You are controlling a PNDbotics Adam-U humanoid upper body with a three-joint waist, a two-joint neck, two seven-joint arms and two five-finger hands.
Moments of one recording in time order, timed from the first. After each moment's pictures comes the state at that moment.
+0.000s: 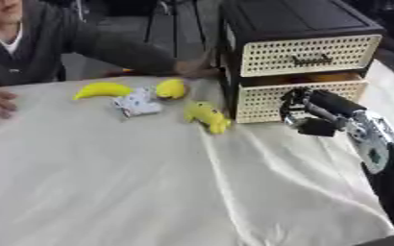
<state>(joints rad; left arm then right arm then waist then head) -0.27 0.59 0.14 -1.94 -0.10 0.02 0.05 -0.71 -0.38 -0.02 -0.95 1.07 -0.52 0.21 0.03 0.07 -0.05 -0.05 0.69</state>
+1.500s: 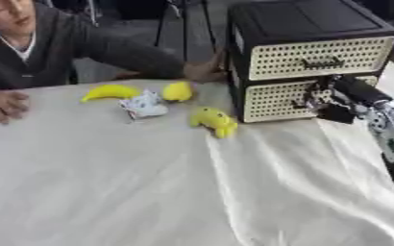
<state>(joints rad) -0.27 0.57 0.14 -1.94 -0.10 0.01 0.04 -0.77 -0.45 -0.07 -0.86 1.16 -0.46 0.07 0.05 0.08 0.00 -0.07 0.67</state>
